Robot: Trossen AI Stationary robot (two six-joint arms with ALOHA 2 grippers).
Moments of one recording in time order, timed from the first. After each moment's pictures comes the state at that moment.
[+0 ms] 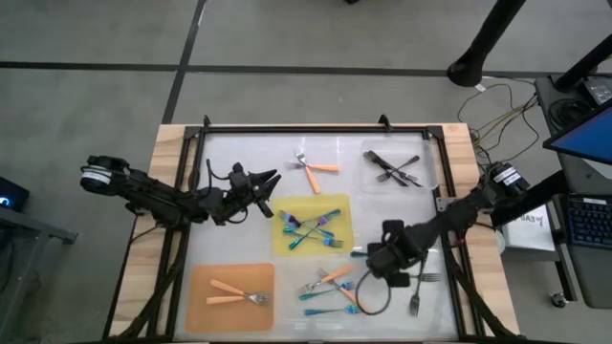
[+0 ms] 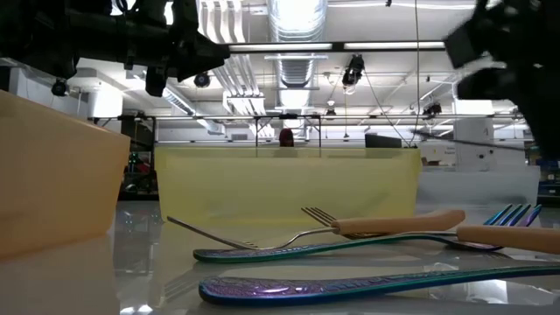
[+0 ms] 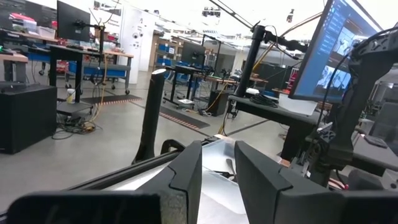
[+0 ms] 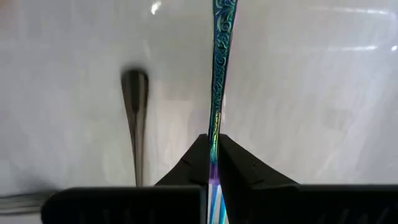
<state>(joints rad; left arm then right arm) -0.14 1.32 0.36 1.14 -0.75 -0.10 0.51 1.59 1.07 -1.02 0.01 0.51</state>
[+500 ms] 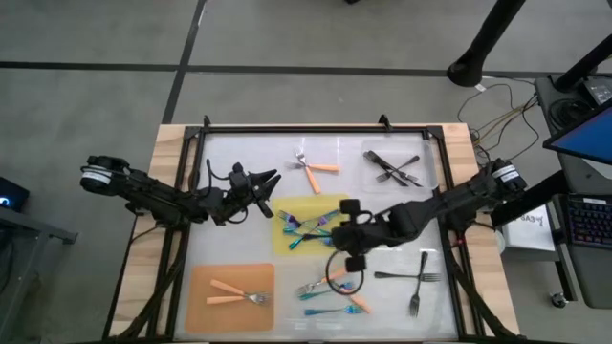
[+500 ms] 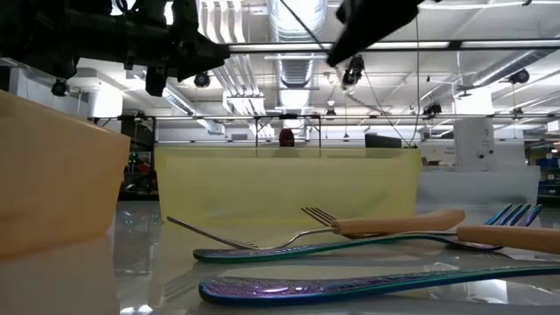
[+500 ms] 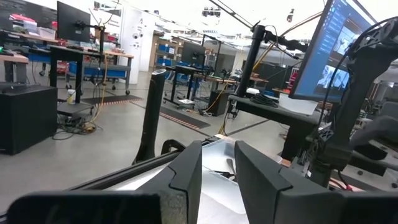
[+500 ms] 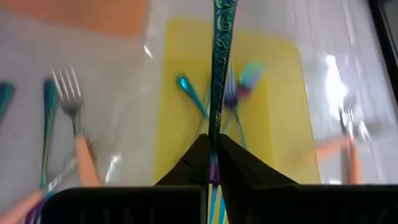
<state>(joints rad) -0.14 1.32 0.36 1.14 -0.75 -0.10 0.35 1.59 1.25 -0.55 0.33 0.05</state>
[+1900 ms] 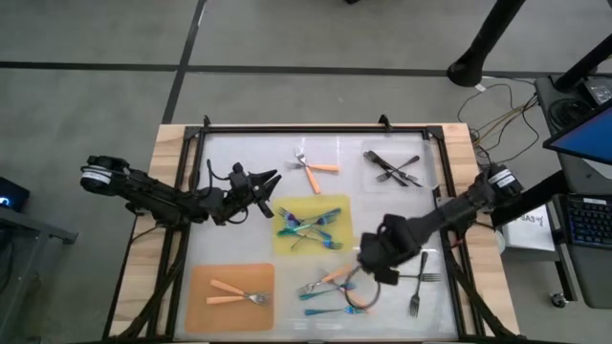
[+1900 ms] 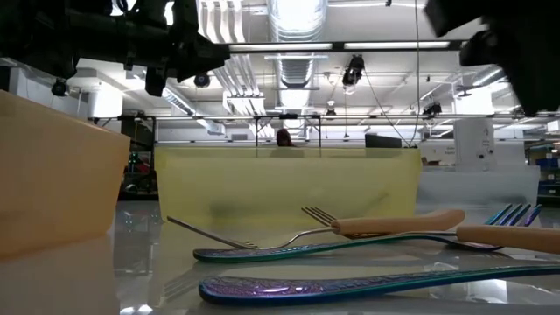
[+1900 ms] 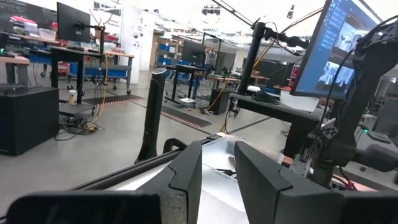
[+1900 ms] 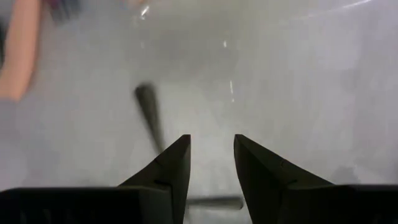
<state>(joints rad) -0.14 1.32 0.36 1.14 -0.75 -0.09 0.49 1.64 1.28 -1.23 0.01 0.71</state>
